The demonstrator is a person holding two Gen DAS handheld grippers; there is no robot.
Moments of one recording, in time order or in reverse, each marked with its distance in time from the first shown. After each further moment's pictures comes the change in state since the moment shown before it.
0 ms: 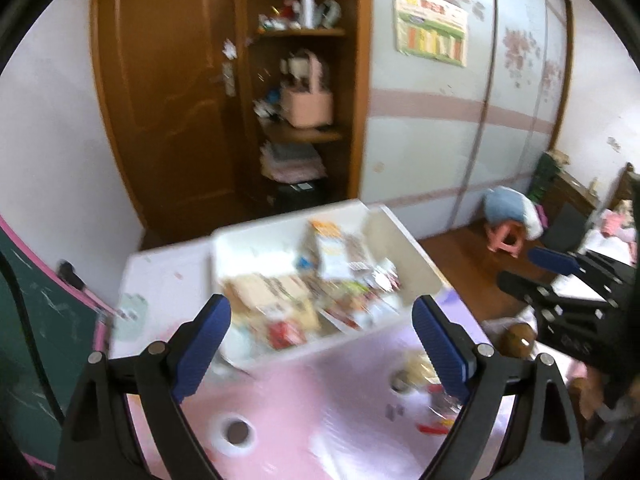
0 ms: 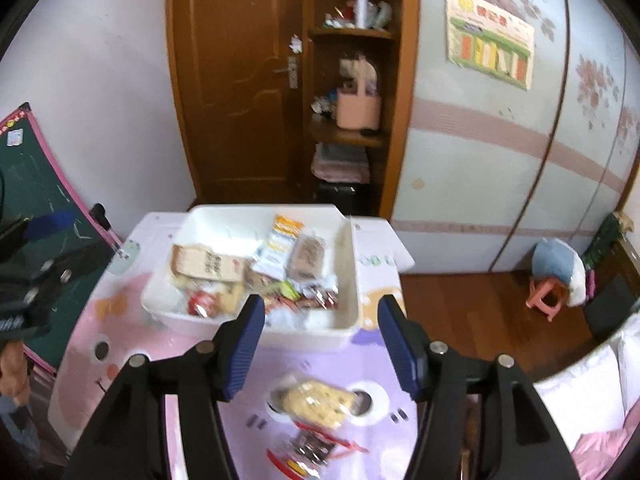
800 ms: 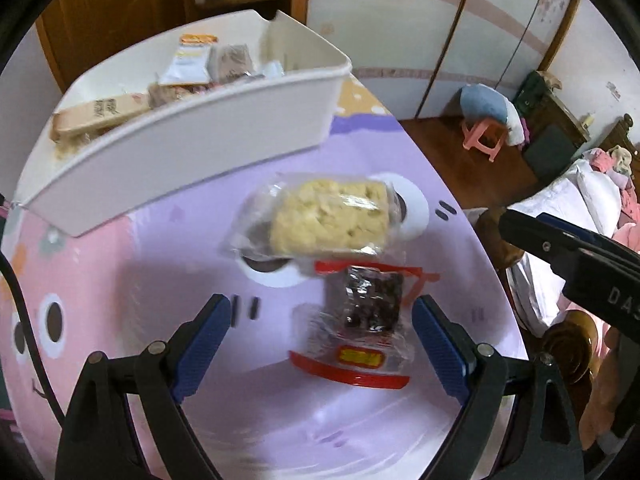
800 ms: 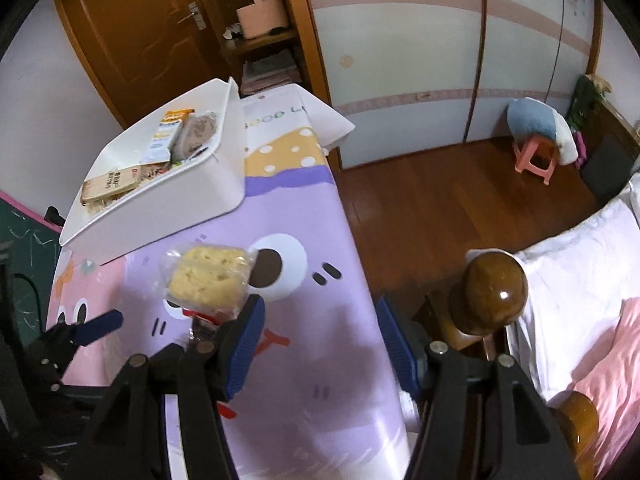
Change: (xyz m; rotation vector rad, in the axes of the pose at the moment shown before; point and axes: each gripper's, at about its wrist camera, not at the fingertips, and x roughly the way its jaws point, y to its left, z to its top) left arm 0.146 -0.139 -0.137 -0.001 0.383 -0.090; right arm 0.059 -0.105 -0.143 0.302 0.246 -0.010
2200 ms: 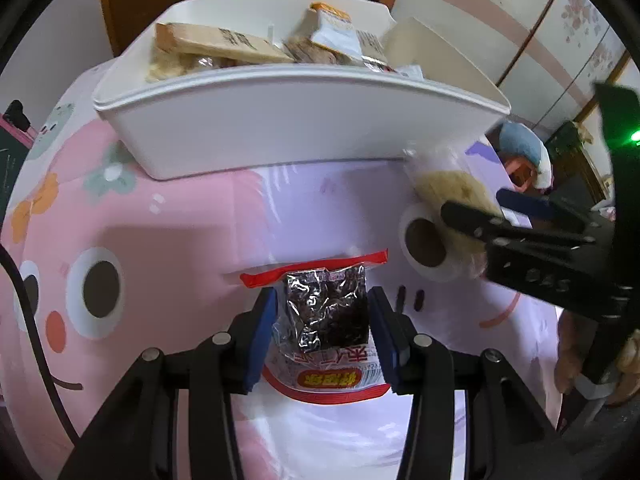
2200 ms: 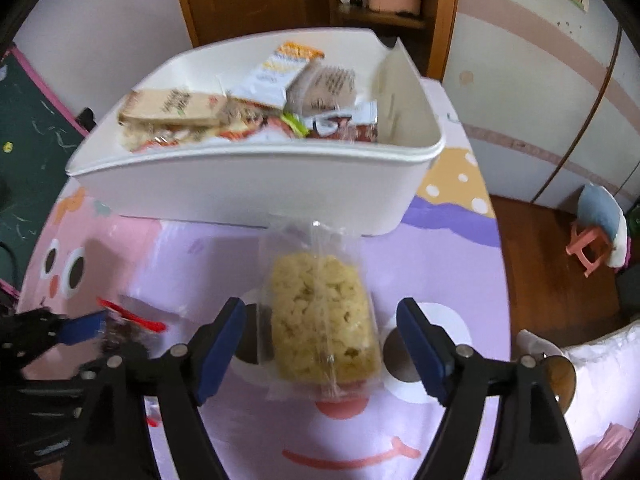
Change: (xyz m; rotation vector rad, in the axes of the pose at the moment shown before) left arm 0.001 0.129 -0.016 -0.222 -0.011 0.010; right arm 0.096 0.137 0.031 -0.380 0.084 0.050
